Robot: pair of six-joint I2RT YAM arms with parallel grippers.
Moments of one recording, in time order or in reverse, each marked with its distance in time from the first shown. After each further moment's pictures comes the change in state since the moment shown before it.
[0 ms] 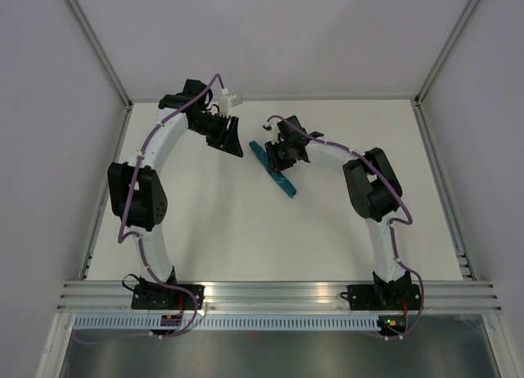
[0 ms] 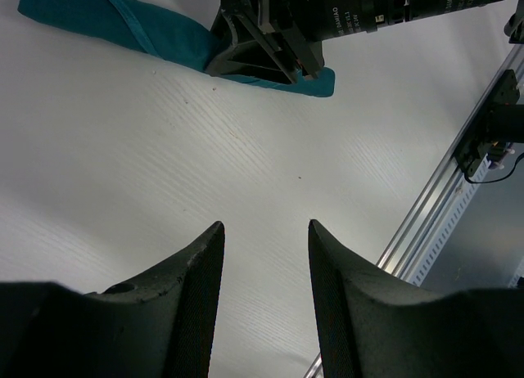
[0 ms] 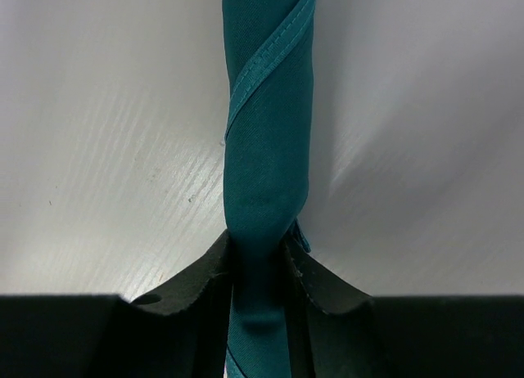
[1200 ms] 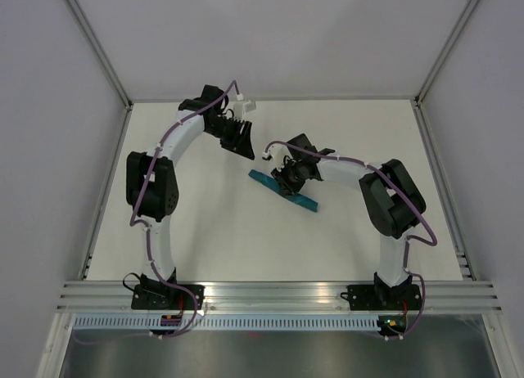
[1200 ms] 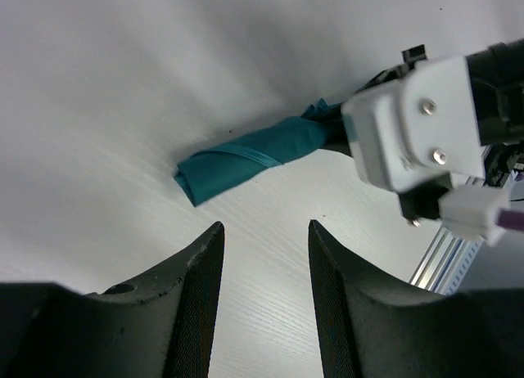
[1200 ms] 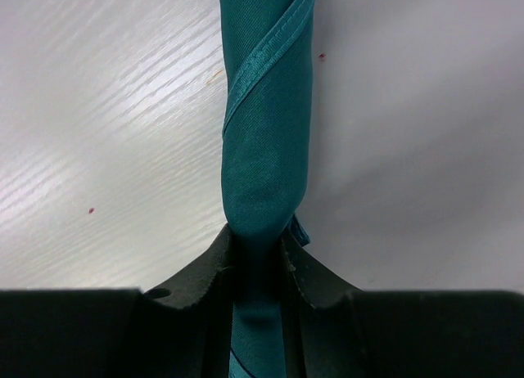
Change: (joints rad) left arm -0.061 0.159 0.030 0.126 -0.007 -0.019; right arm 0.038 -0.257 -0.365 -0.005 -0.085 -0.447
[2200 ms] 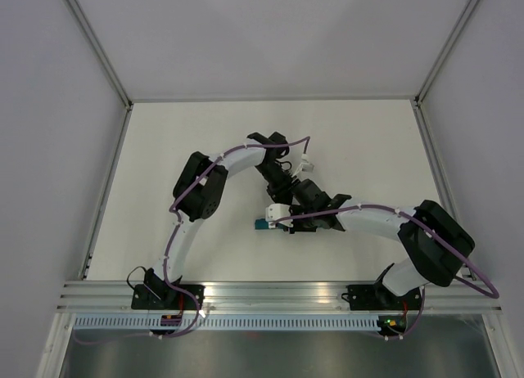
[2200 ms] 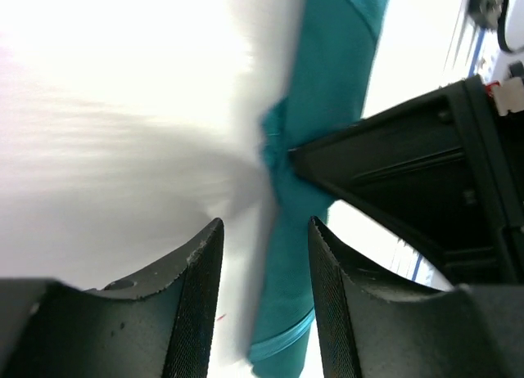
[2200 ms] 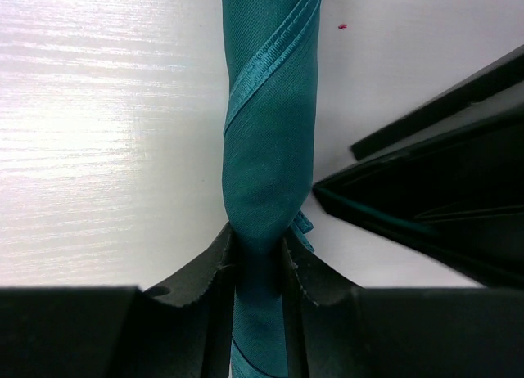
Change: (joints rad) left arm -0.378 0.244 -0.021 -0.119 0.127 0.283; right arm 0.226 -0.428 -0.510 0.106 0.137 -0.489
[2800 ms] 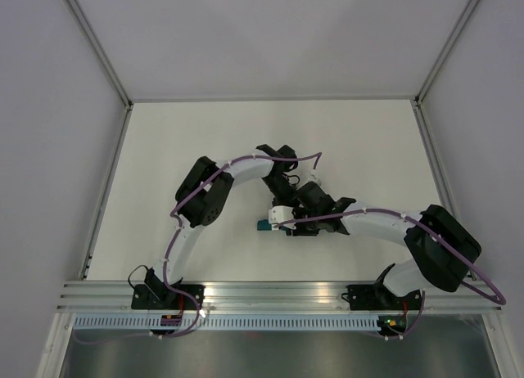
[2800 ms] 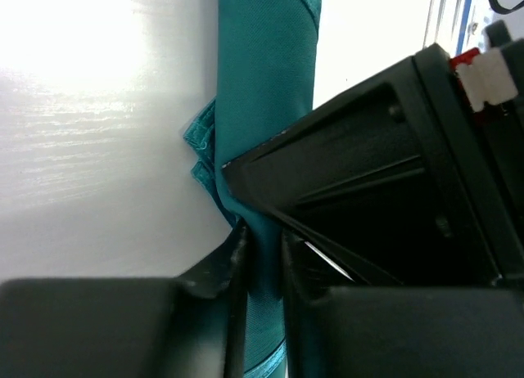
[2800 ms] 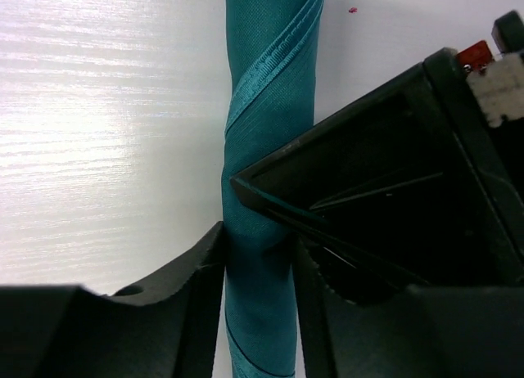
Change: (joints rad) left arm -0.081 -0.037 -0.105 0.056 0.016 0.053; right arm 0.000 -0.056 -0.053 0.020 0.001 0.001
